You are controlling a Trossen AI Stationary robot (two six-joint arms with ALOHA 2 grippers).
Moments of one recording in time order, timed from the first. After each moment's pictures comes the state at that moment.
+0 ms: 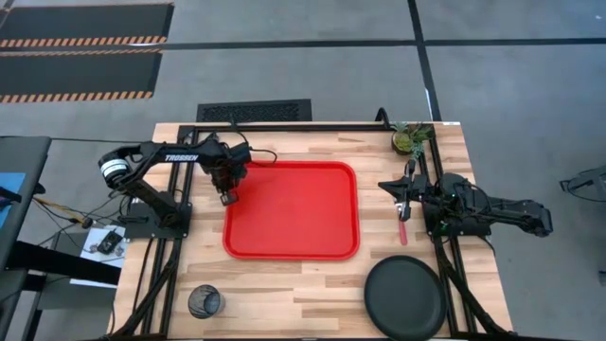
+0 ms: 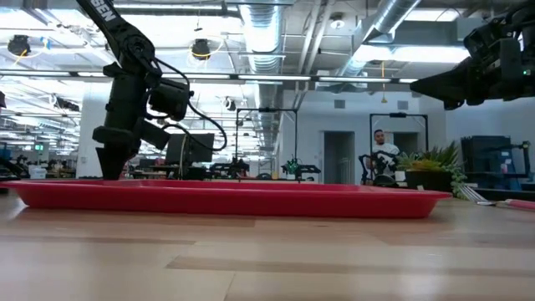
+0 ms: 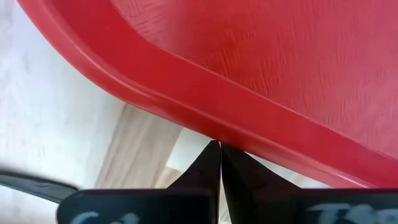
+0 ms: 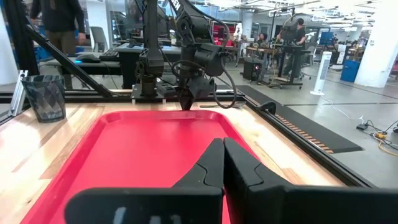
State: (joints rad) left arm 0.59 1.53 0.76 -0.86 0.00 0.16; right arm -0.20 0.01 0.00 0.03 0.03 -0.05
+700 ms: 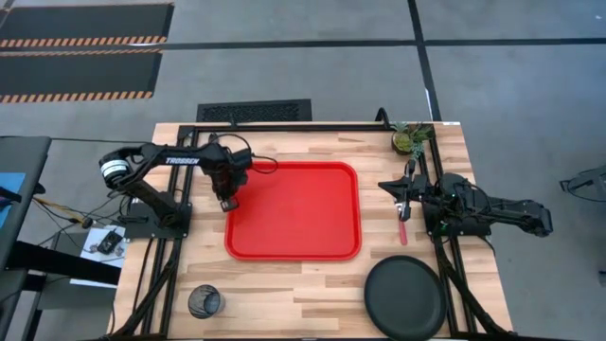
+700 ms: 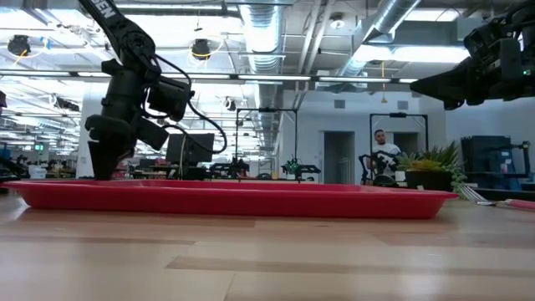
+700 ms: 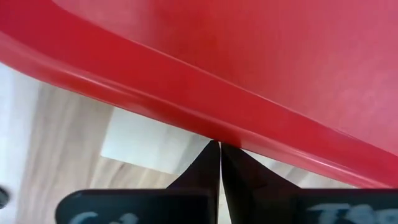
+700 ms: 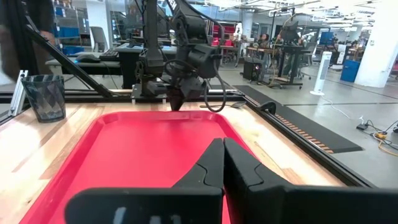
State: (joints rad) left arm 0.53 1.53 0.76 -0.92 0.12 0.09; right arm -0.20 0.01 0.00 0.03 0.03 -0.05
